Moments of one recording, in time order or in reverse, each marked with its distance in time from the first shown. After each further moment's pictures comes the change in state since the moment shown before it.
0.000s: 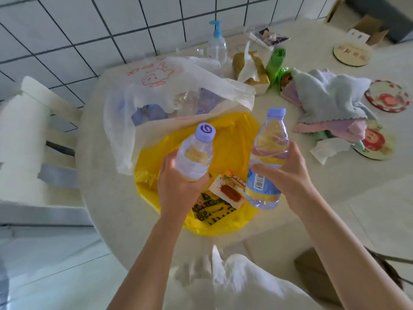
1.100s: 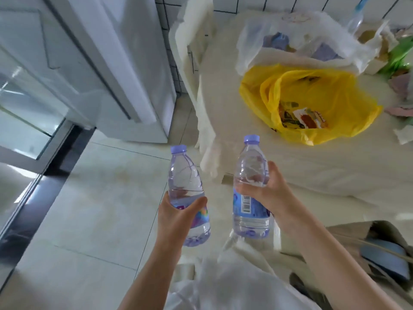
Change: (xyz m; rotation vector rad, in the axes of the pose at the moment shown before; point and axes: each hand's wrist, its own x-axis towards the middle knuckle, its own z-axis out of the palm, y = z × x) left_hand -0.452 -0.033 -0.202 -0.495 0.308 -0.945; right_hand -0.369 0.107 0.043 -0.279 -0.684 0.176
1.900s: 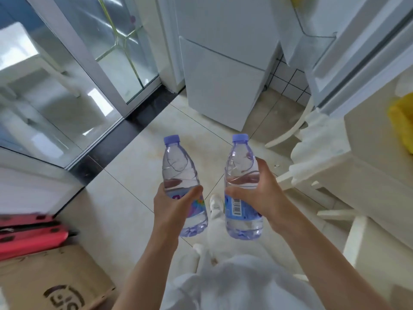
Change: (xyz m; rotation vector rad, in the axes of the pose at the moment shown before) left_hand 0.038 -0.077 -0.327 -0.301 0.349 -0.074; right_hand -0.062 -0.005 0.357 -0.318 -0.367 -0.144
